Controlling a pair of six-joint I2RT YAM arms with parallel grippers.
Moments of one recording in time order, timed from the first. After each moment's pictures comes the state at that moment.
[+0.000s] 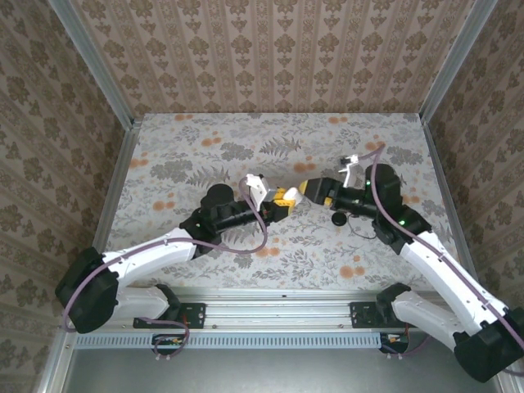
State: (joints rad) left arm -0.87 1.23 0.68 0.51 0.45 -0.09; right arm 0.36 0.93 0.82 -0.22 -0.55 0.76
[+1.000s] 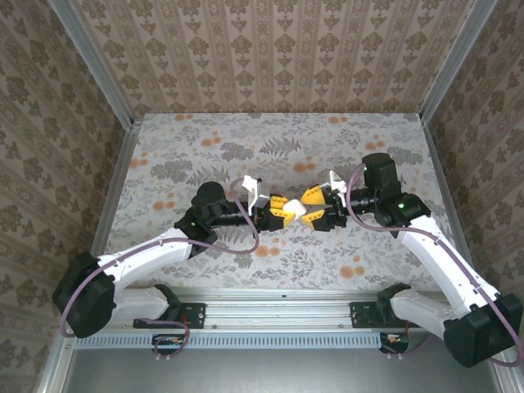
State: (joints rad) left arm -0.84 1.21 0.68 0.58 0.79 -0.17; right arm 0.32 1.06 0.93 -0.48 -1.10 -0.49
